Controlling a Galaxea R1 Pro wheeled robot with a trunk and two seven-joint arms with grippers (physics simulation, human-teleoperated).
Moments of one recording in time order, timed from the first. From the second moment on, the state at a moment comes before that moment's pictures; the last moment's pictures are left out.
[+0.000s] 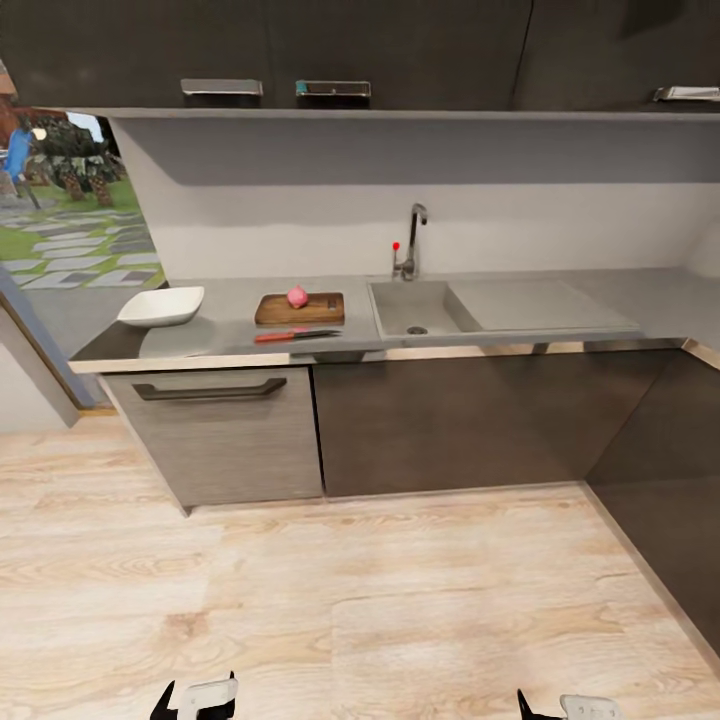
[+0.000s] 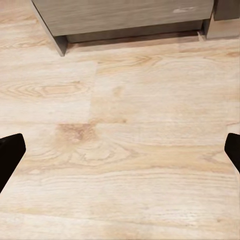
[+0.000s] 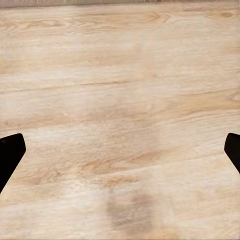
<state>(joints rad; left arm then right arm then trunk) -0.42 -0.01 -0.18 0.08 0.11 -0.82 0.30 -0.16 -0.12 -0.07 -0.47 -0.05 -0.40 0.03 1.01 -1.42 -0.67</state>
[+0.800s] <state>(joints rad) -0.42 -0.01 -0.18 0.08 0.11 -0.82 0.29 -0.16 -0.12 -0.07 -0.47 -0.05 -0.40 0.03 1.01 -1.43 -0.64</state>
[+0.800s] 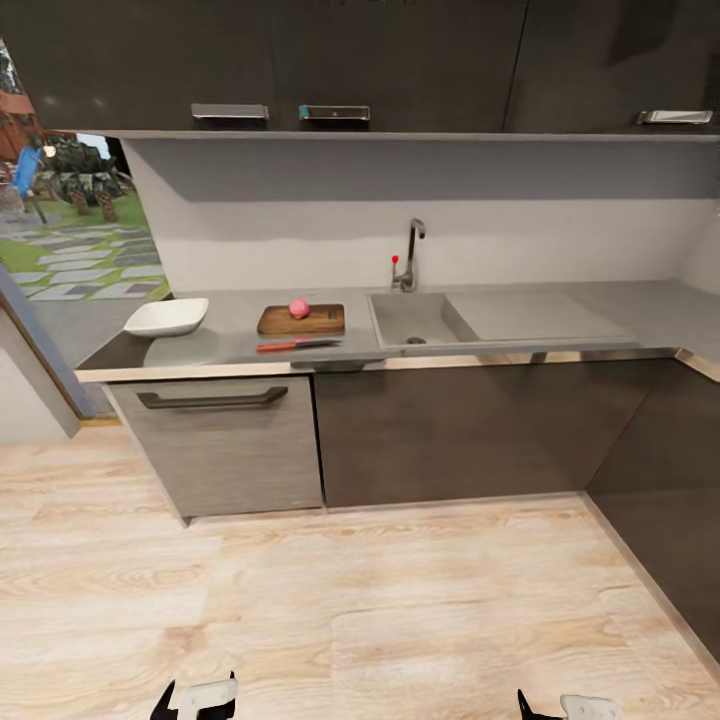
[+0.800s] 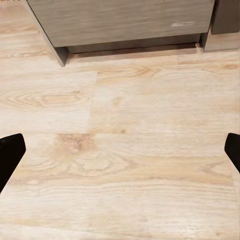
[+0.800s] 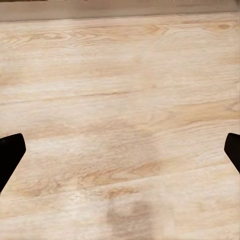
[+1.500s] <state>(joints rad) -0.42 -0.01 -0.18 0.08 0.11 -0.82 0.29 -0.16 -0.12 -0.07 -0.47 -0.05 -0.40 0.03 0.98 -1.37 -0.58</state>
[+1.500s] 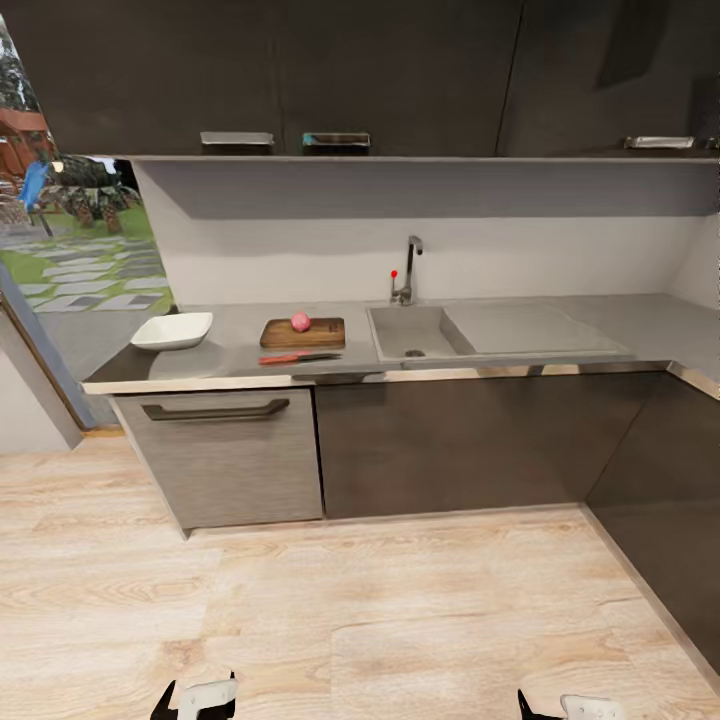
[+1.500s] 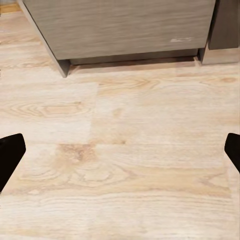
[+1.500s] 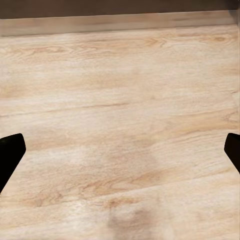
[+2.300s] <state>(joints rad) -0.42 -0.01 -0.18 0.08 0.11 -0.82 0.29 -0.16 -0.12 -0.07 -0.47 -0.05 -0.40 0.03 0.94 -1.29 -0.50</state>
